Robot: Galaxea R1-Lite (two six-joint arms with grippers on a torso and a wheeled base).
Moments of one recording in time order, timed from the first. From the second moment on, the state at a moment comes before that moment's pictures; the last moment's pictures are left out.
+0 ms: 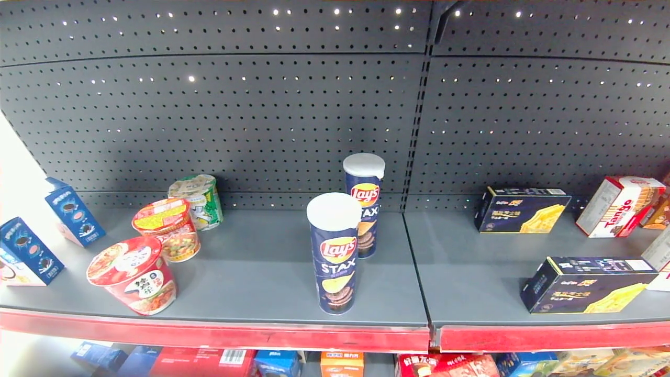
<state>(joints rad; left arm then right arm) 0.00 0.01 0.00 0.00 0.06 -0.04 0.00 0.00 -0.01 -0.03 0.15 -0.04</state>
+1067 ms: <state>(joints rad) -0.22 0.94 -0.51 -0.21 0.10 0.34 0.00 0.00 -0.03 0.01 0.17 -0.04</state>
